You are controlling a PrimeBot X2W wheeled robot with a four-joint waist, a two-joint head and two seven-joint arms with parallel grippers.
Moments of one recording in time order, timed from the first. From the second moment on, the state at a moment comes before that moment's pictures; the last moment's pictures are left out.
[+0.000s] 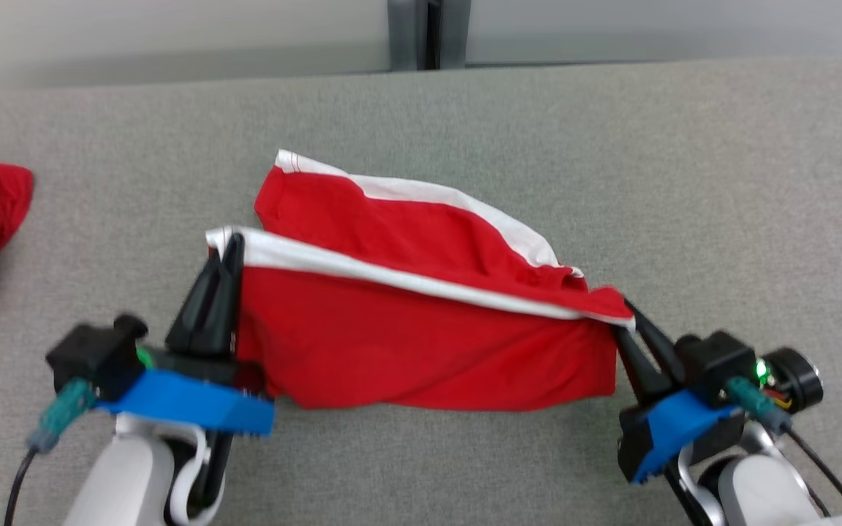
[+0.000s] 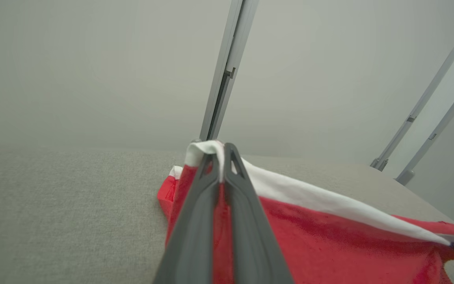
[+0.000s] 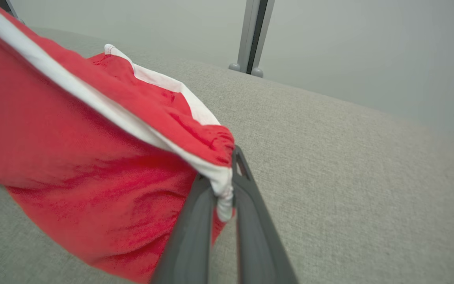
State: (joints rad) left arm -0.18 0.23 -0.25 0.02 -0.49 -0.11 -0.15; right arm -0.15 -0.10 0.16 0.06 -0.02 0.13 0.03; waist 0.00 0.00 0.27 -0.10
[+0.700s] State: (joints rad) left arm -0.81 0.19 -0.37 0.71 -0.40 -0.12 -0.23; right arm -0.51 -0.05 0.09 0.38 -0.05 0.13 -0.10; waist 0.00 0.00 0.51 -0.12
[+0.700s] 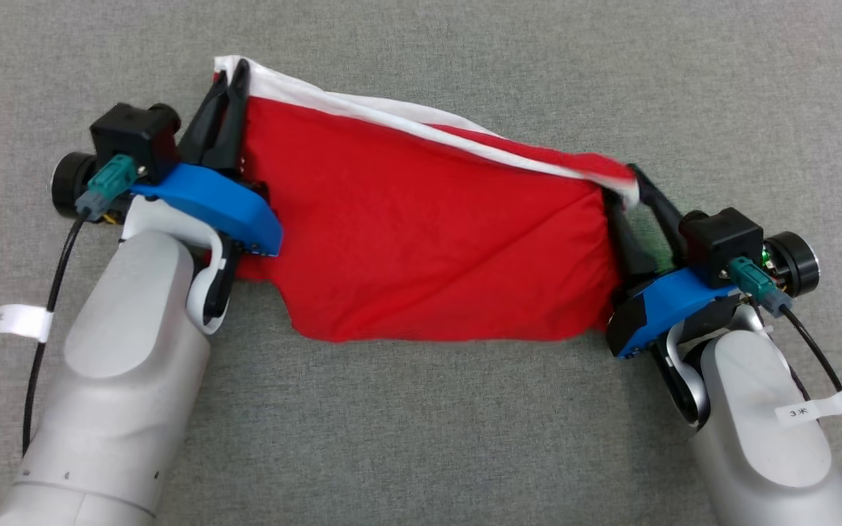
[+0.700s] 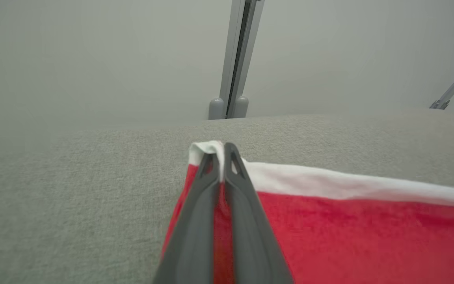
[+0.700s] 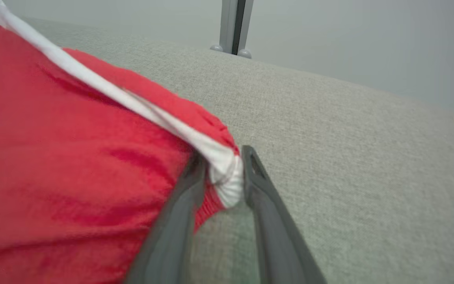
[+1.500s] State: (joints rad) left arm -0.63 0.19 -0.42 0.66 -0.47 -0.11 -0.10; right arm -0.31 -0.05 -0.03 0.23 -0.03 0.13 -0.08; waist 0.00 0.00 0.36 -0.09
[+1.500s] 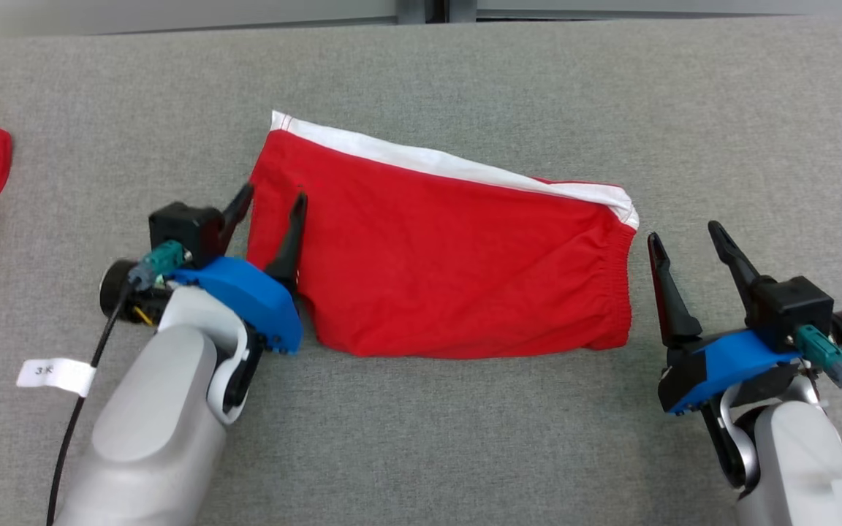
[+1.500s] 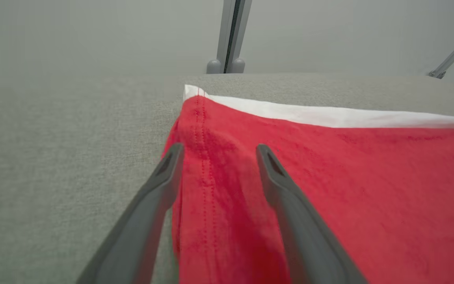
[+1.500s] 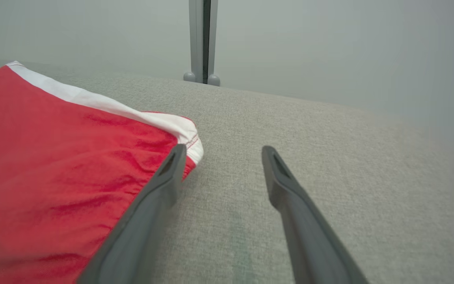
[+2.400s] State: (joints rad) left arm -0.55 0.22 -0.39 0.62 -0.60 -0.08 0.10; right arm -0.26 -0.05 0.00 0.13 0.00 0.13 -0.06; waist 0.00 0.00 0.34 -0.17
